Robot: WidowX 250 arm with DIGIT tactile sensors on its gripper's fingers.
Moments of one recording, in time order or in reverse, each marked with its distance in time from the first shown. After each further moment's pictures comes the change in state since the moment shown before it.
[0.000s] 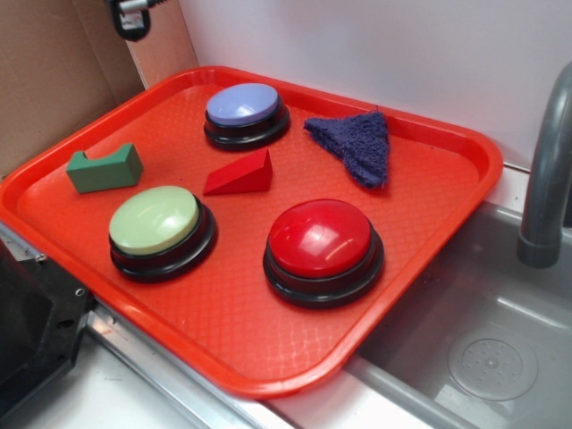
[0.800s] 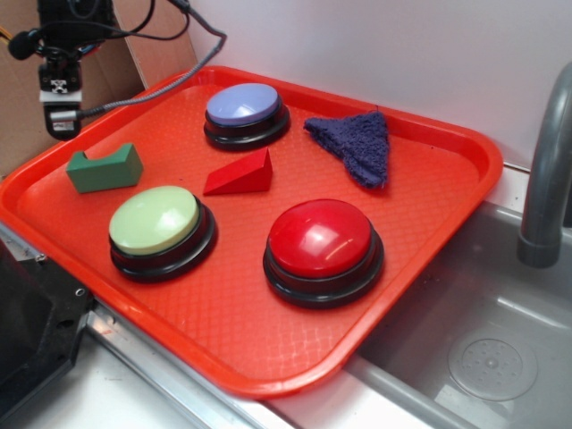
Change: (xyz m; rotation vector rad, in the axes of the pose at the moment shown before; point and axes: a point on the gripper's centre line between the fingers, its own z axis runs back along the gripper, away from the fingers) arm -0.067 0.012 -0.061 0.098 0.094 -0.056
